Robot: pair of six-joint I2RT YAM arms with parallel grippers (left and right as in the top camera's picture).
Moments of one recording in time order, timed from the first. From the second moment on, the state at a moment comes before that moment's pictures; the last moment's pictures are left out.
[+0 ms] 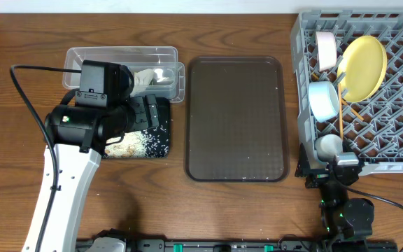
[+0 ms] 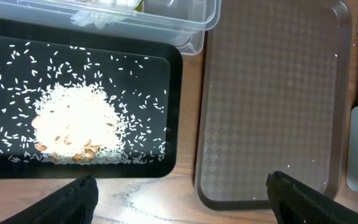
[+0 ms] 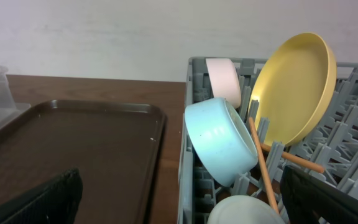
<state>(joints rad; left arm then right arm) -0.14 1.28 1.32 -1.10 0.14 -0.33 0.10 0.01 0.01 -0.07 0.03 0.01</state>
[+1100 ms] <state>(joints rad) -0.02 0.12 0.11 -0.07 0.07 -0.09 0.10 0.01 0.01 -0.07 0.03 0.01</state>
